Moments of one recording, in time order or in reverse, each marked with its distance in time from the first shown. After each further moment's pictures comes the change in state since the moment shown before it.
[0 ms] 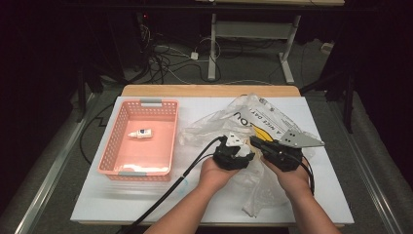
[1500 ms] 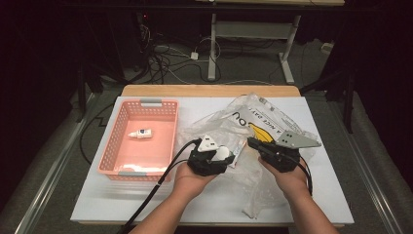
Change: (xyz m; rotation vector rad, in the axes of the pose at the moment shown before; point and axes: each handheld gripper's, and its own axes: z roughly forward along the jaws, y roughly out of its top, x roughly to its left) left arm 0.004 -0.013 -0.080 -0.015 0.028 0.006; right arm 0.005 0.000 0.003 0.010 0.011 -0.003
